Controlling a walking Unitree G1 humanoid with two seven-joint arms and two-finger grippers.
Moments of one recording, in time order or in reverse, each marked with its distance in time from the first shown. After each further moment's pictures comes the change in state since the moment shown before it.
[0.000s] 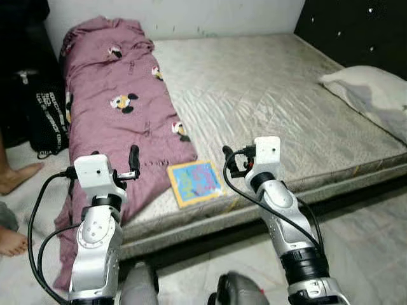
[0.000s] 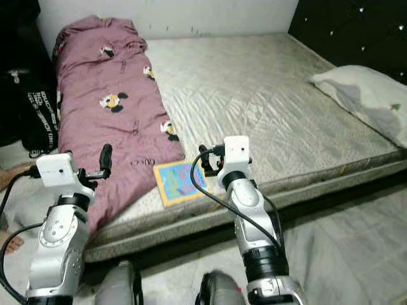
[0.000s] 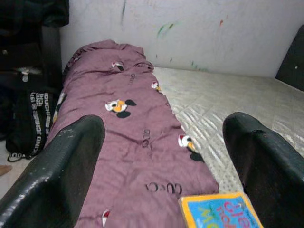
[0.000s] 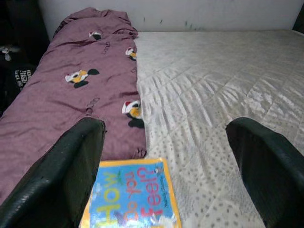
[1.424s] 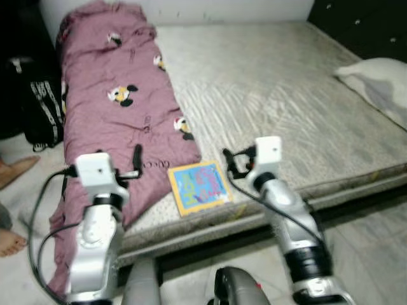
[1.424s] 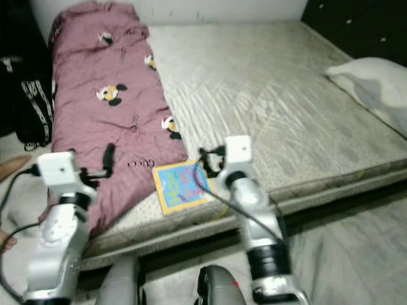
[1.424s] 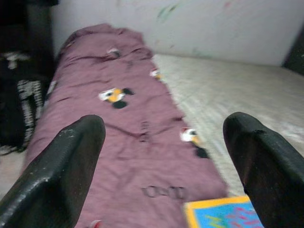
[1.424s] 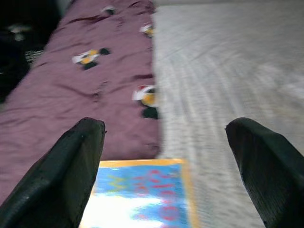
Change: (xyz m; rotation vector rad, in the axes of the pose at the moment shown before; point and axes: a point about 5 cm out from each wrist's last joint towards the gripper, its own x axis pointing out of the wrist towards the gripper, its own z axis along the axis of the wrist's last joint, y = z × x) left arm -0.001 0.005 0.008 0.004 -0.002 -0.005; right arm 0.003 0.010 0.001 0.038 0.032 0.088
